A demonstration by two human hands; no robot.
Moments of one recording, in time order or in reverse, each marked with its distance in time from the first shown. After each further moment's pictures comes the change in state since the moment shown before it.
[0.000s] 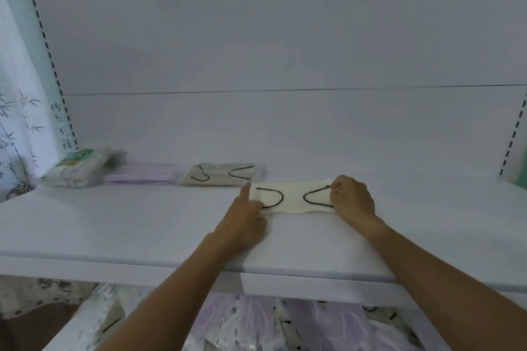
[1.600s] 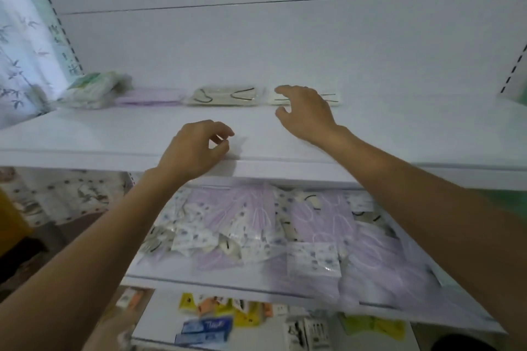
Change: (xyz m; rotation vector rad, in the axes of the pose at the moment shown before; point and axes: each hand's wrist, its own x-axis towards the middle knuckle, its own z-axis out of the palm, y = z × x) left_hand -0.109 -0.031 -0.038 0.008 0.287 0.103; right_hand -0.094 -0.070 -0.015 -0.037 -0.067 -0.552
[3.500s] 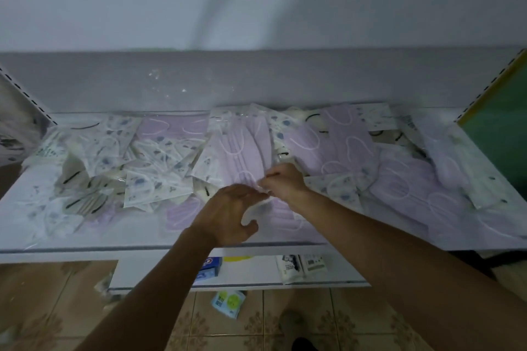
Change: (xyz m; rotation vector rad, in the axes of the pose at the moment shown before) left_hand -0.124 -0.132 0.282 -0.079 -0.544 0.359; right_hand -0.141 0.085 0.316 0.670 -0.409 1.016
